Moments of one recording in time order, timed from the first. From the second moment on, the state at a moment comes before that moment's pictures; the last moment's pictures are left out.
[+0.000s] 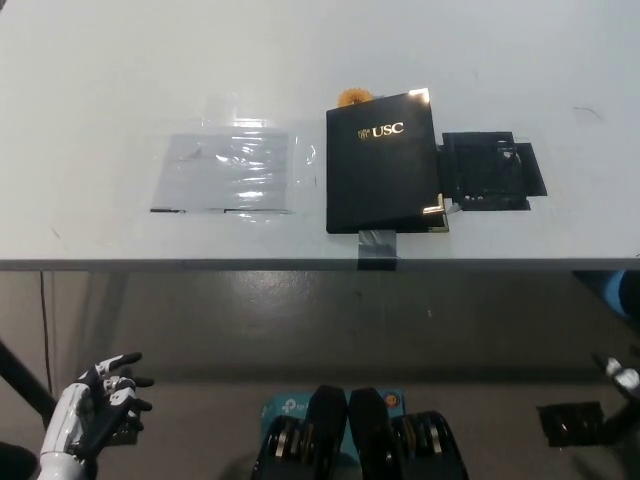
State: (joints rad) left_arm 0.05 0.14 0.16 -0.06 -0.11 0.26 -0.05; right_arm -0.04 -0.12 -0.23 0.01 0.14 0.05 -0.03
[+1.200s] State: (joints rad) left_arm 0.04 0.14 0.16 -0.05 -0.11 0.27 -0.05; right_arm -0.63 0.13 -0.30 0.16 0.23 0.34 -0.12
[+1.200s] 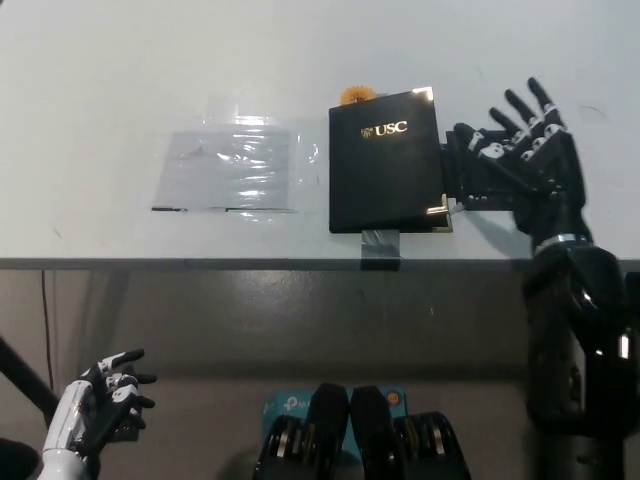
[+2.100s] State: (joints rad) left_arm 0.04 0.12 0.16 -0.05 -0.13 0.27 -0.06; right_arm -0.68 0.22 -0.44 0.47 0.31 0.22 -0.28
